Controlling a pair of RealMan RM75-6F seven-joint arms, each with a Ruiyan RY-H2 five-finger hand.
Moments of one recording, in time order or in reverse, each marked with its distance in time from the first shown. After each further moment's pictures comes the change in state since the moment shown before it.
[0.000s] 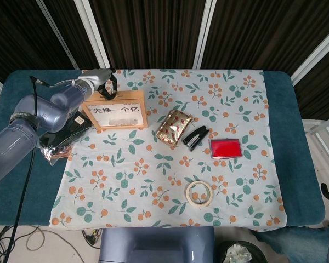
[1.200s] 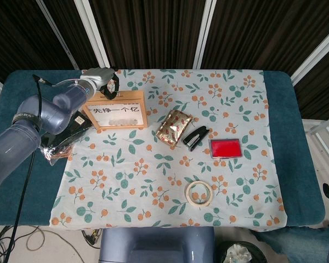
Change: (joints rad) left arm -0.036 0.003 0.066 -0.035 0.044 0.054 -0.033; right arm -0.001 0.004 0.008 -0.011 0.022 0.000 -0.015
